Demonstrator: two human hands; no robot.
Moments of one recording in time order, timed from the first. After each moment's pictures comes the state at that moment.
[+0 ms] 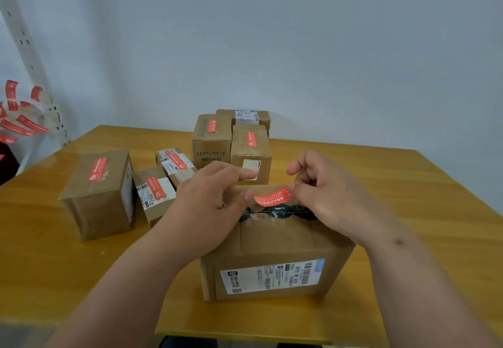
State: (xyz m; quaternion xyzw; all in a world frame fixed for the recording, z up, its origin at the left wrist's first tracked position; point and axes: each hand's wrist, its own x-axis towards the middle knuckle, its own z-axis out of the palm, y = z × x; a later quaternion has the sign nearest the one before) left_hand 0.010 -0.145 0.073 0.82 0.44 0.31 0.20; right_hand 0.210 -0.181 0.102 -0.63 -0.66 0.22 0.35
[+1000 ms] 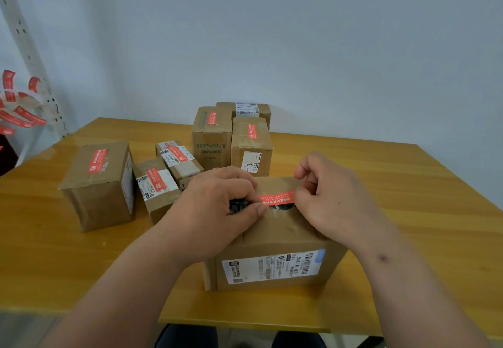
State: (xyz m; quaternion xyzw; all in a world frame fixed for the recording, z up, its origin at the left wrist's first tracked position) left_hand 0.009 -0.153 0.065 0.85 0.38 0.31 0.18; right_hand 0.205 -0.192 0.087 -0.67 -0.67 0.08 0.31
